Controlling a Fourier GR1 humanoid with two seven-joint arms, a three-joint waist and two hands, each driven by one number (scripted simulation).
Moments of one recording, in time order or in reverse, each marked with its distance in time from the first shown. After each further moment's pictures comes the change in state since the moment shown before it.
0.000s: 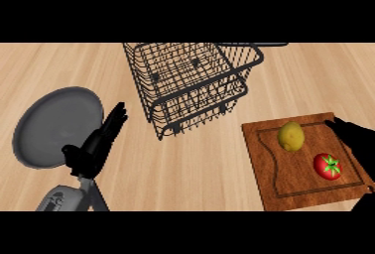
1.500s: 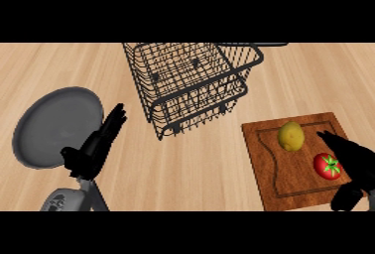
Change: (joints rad) left arm 0.028 -0.094 0.126 -0.007 -0.125 -0.104 0.007; right arm 0.079 0.336 -0.160 0.432 0.435 -0.018 -0.417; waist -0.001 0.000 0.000
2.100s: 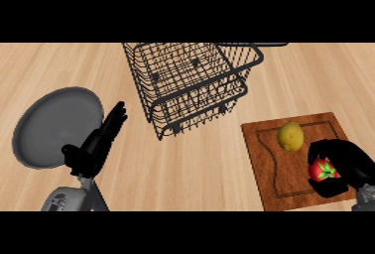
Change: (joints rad) left arm -0.007 -0.024 0.024 -0.015 -0.025 -0.015 0.024; right arm -0.022 0.090 -0.037 0.075 0.055 -0.130 -0.210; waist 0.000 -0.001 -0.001
